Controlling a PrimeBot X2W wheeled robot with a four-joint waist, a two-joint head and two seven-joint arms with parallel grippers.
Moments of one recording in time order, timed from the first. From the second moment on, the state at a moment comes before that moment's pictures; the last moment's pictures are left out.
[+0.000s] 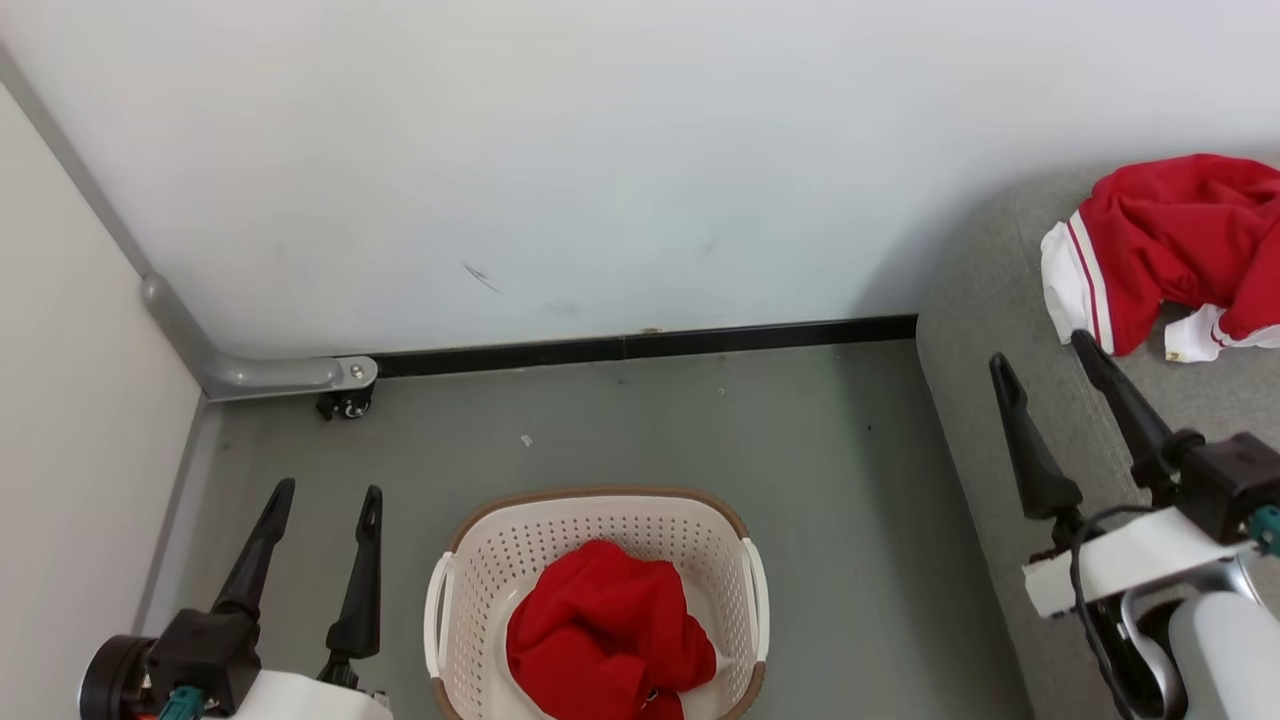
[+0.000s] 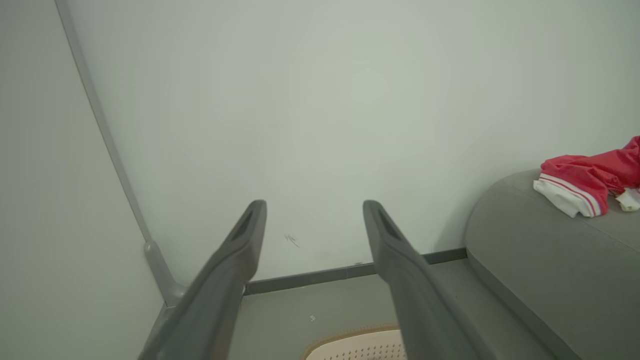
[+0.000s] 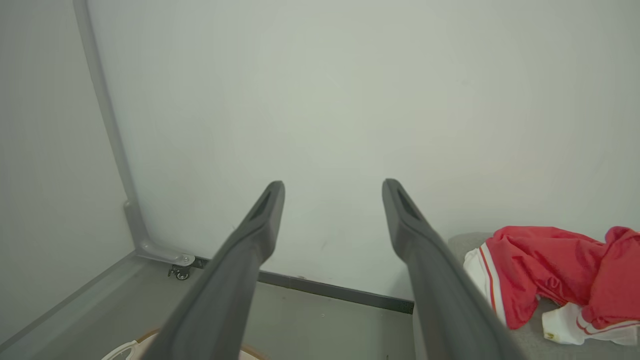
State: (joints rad) left arm -0.02 0.20 -0.20 -0.03 -0.34 0.12 -0.25; right arm -0.17 -0.17 0.05 0.03 0.10 0.12 -0.26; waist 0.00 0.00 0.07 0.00
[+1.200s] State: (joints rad) left arm 0.05 0.13 -0.13 -0.03 -0.31 0.06 -0.25; right arm -0.02 -0.12 -0.02 -0.06 0.07 0.12 -0.26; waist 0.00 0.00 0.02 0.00
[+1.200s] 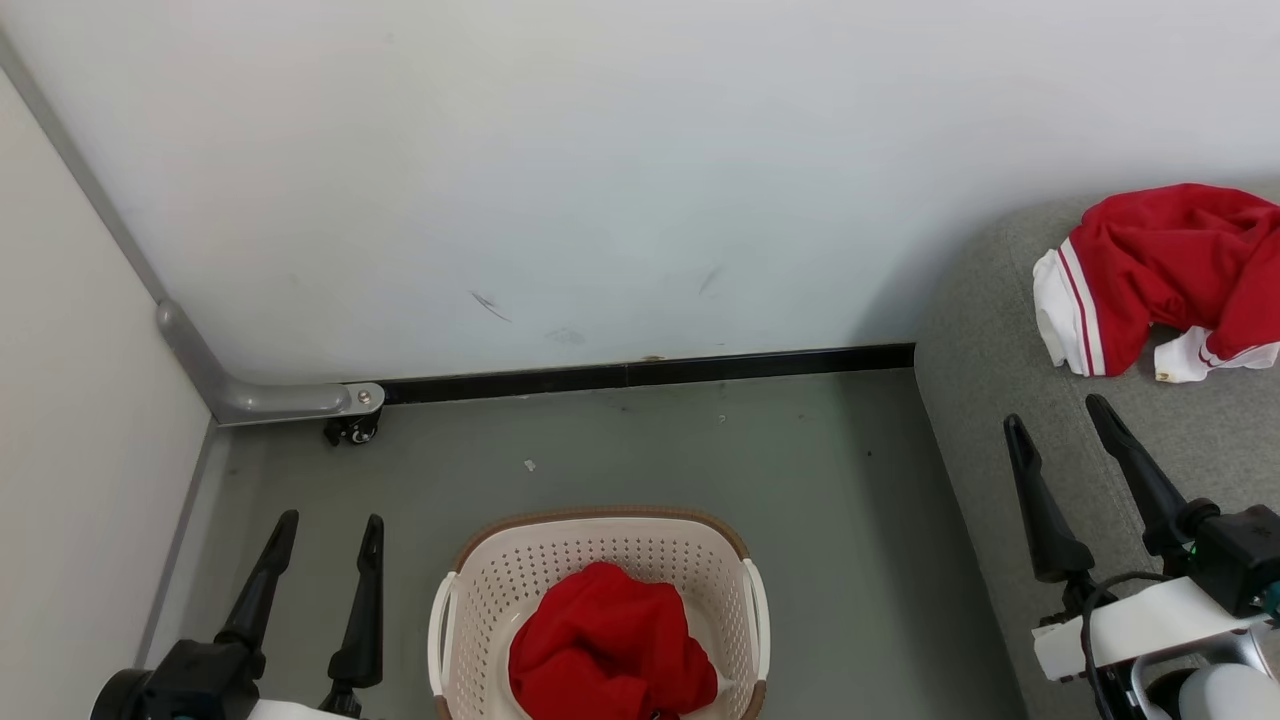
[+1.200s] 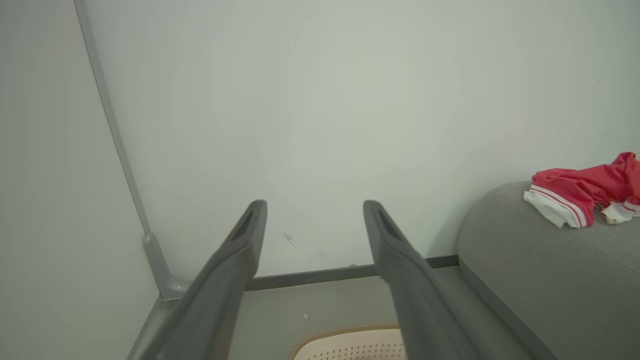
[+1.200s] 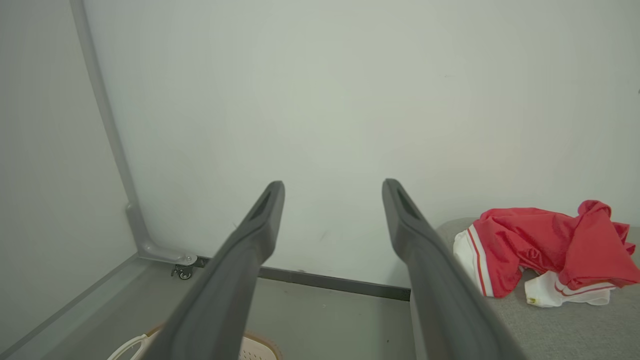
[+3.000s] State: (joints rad) left arm -0.15 0.10 -0.25 0.28 -0.32 -0.07 -0.16; right arm -0.18 -0.13 0.05 -0.19 0.11 0.12 -0.26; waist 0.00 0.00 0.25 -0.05
